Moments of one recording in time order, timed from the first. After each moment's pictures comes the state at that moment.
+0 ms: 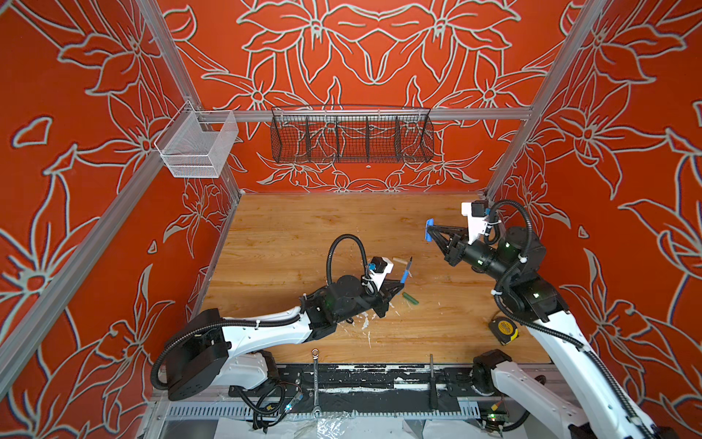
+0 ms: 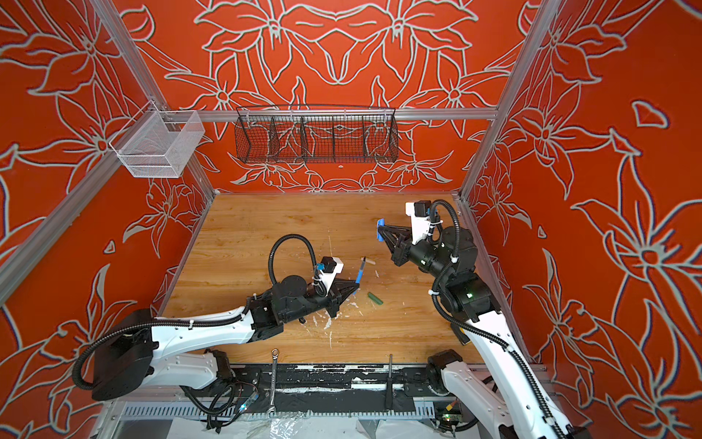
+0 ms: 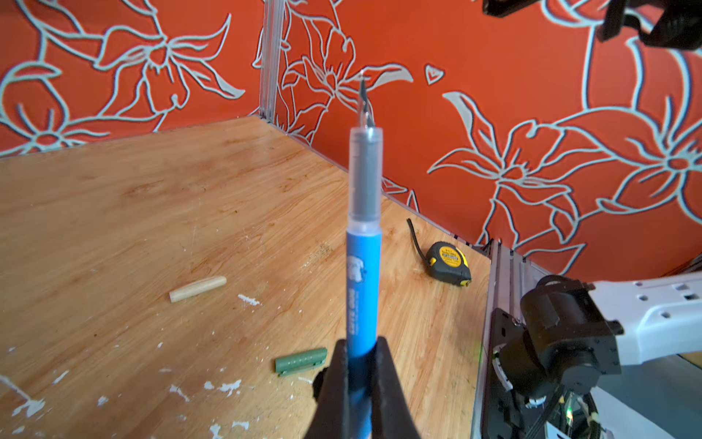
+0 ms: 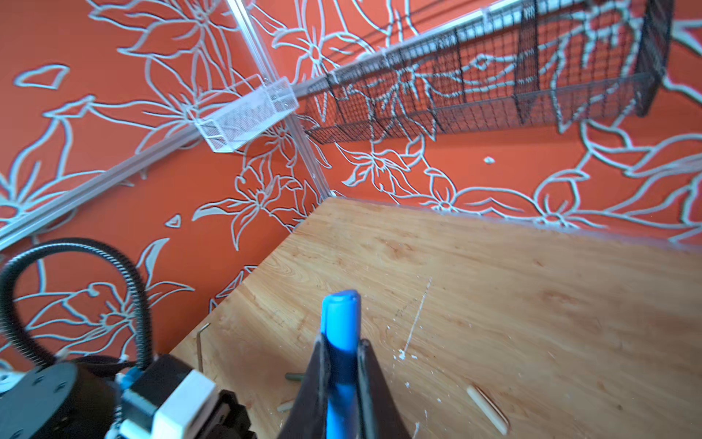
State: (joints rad) left arm -1.00 1.30 0.65 0.50 0.05 -0.28; right arm 0.31 0.81 0.95 -0.20 -0.48 0.34
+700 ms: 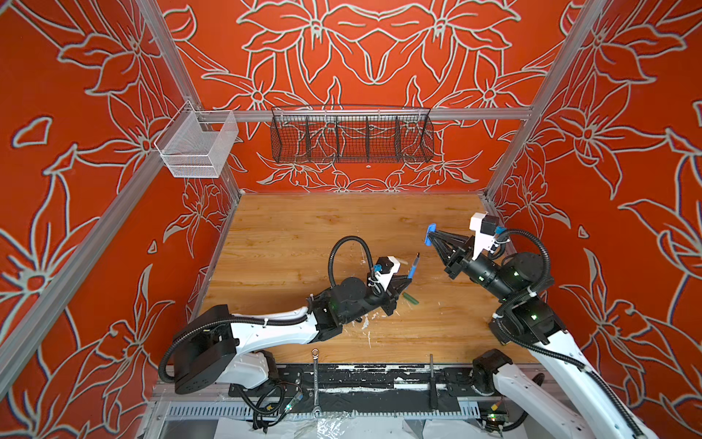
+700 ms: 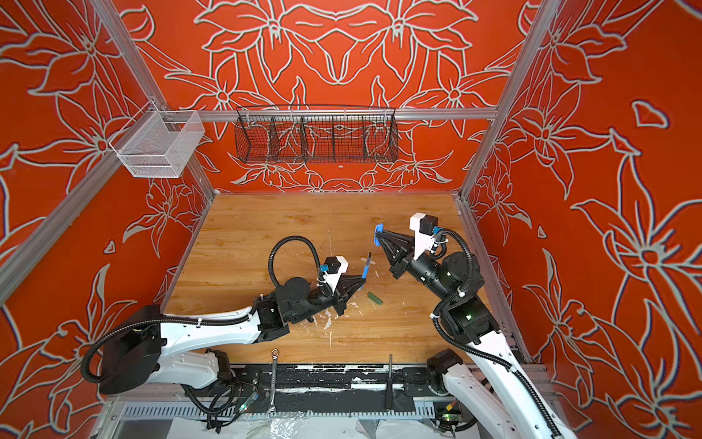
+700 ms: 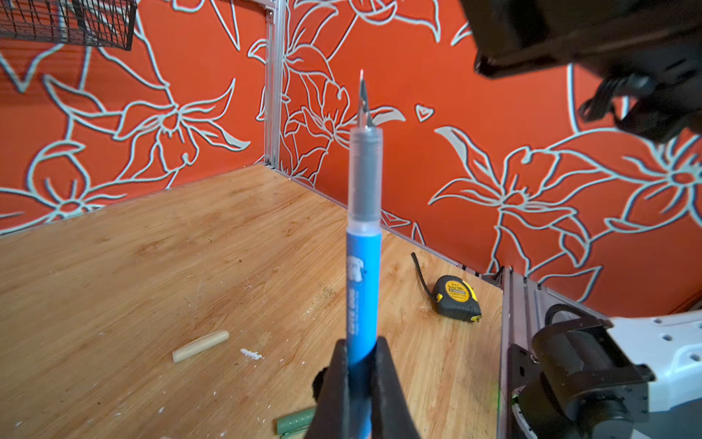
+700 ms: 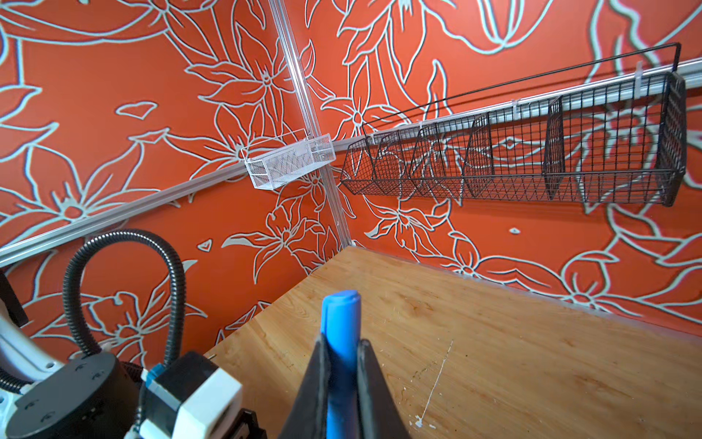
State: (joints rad) left arm -1.05 1.36 0.68 0.61 -0.06 -0.19; right arm 0.40 0.68 0.77 0.05 -0.40 0.34
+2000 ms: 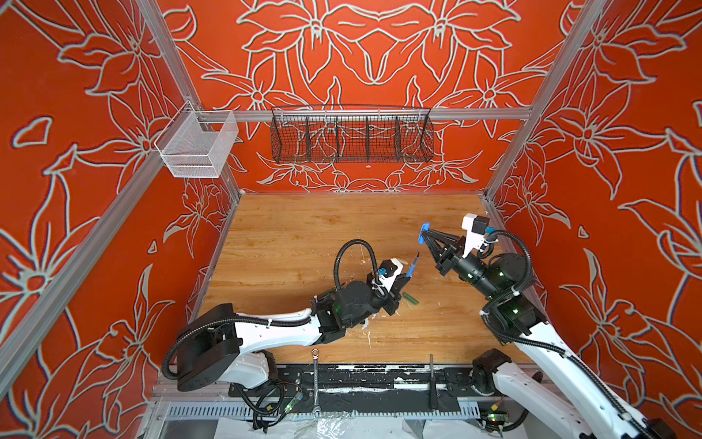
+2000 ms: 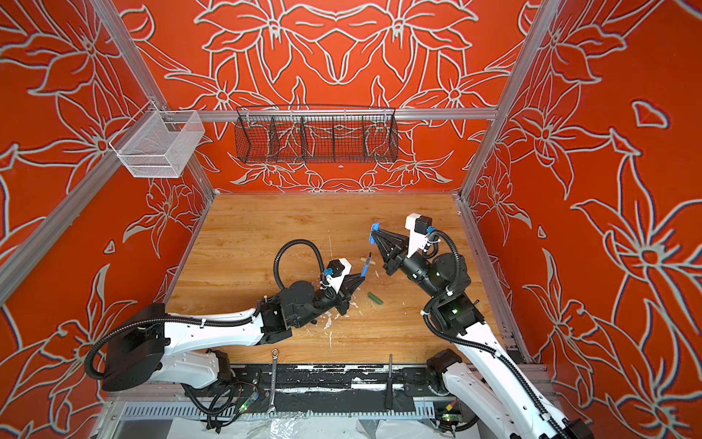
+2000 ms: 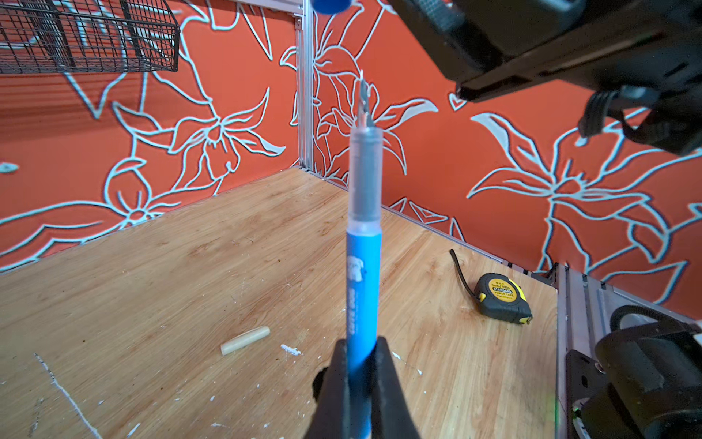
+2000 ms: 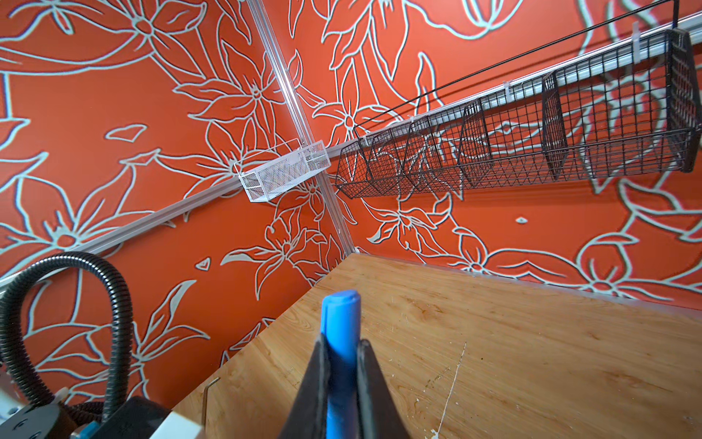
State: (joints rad) left arm -1.09 1.37 0.69 0.60 -0.20 -0.11; right arm 0.42 0.73 0.66 0.25 -0.35 0.44
